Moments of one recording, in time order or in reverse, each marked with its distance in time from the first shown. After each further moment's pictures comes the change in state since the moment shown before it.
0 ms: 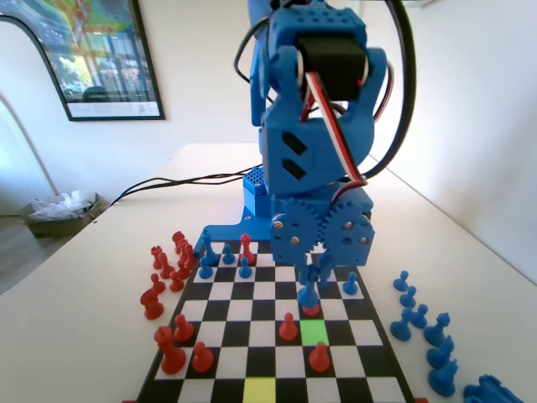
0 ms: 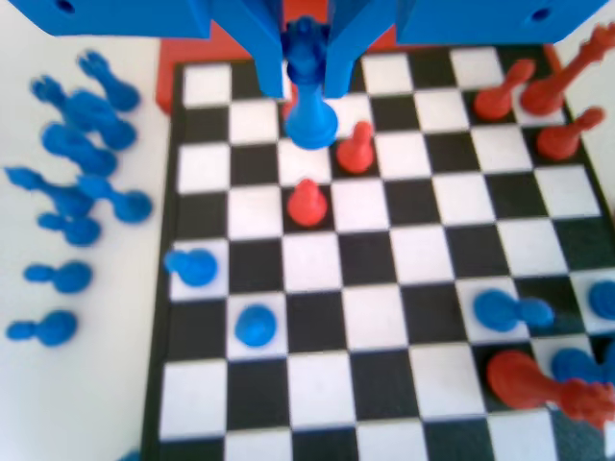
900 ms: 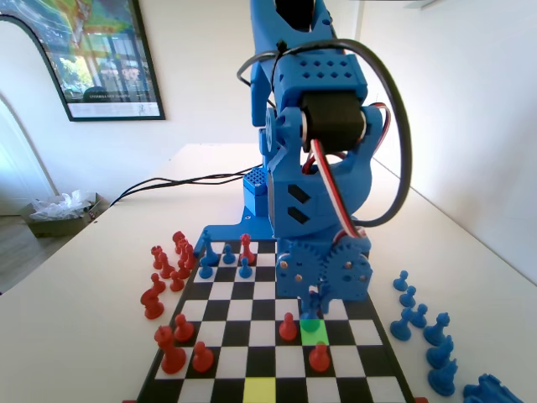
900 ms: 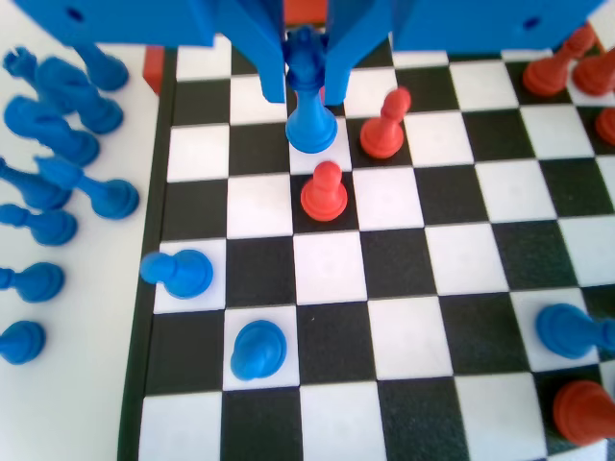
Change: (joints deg) arm -1.3 -9.4 -2.5 -6.1 0.8
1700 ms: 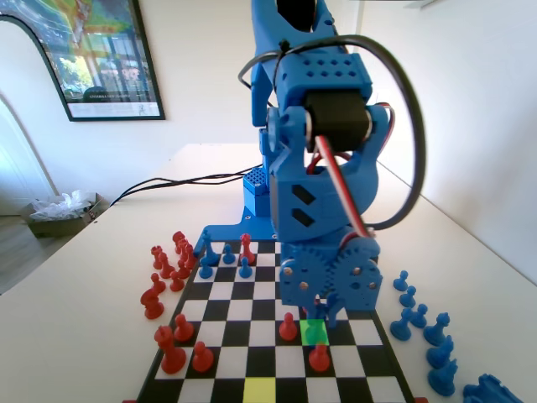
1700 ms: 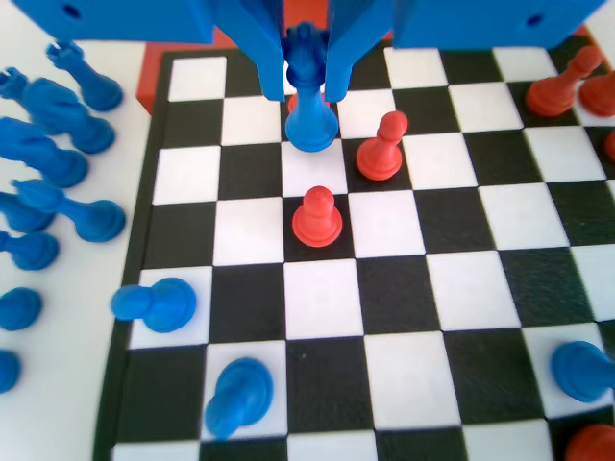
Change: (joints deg) arm 1.1 -0.1 0.5 -4.0 -1.5
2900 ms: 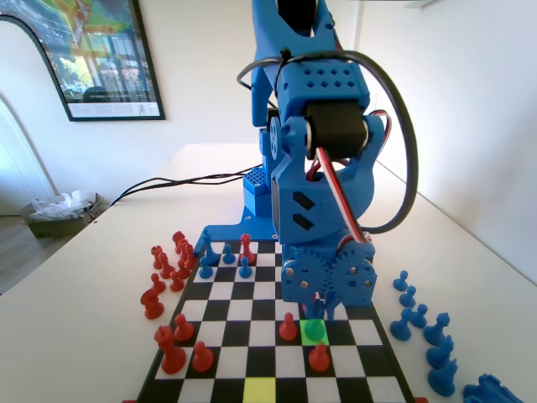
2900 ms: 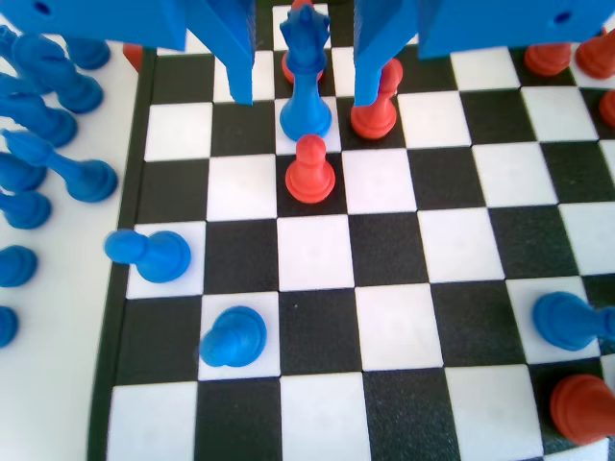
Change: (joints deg) arm -0.3 0.1 2.1 1.8 0.0
